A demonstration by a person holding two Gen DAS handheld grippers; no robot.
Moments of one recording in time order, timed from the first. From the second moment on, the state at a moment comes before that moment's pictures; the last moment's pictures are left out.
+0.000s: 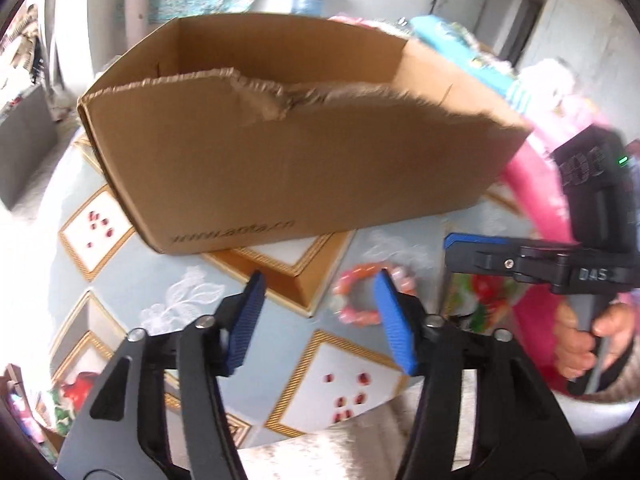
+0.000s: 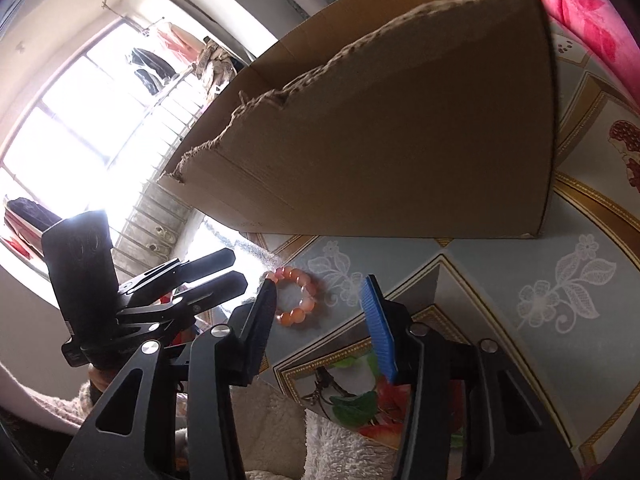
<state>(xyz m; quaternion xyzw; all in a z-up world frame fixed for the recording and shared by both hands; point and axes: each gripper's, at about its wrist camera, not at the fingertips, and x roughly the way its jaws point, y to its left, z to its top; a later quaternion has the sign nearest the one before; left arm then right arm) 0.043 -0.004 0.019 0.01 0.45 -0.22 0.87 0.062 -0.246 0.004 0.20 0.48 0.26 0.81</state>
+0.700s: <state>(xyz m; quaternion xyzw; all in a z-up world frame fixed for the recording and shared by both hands) 0.052 -0.032 0.006 0.08 0.47 -0.19 0.86 0.077 -0.165 0.018 0.05 0.50 0.23 0.84</state>
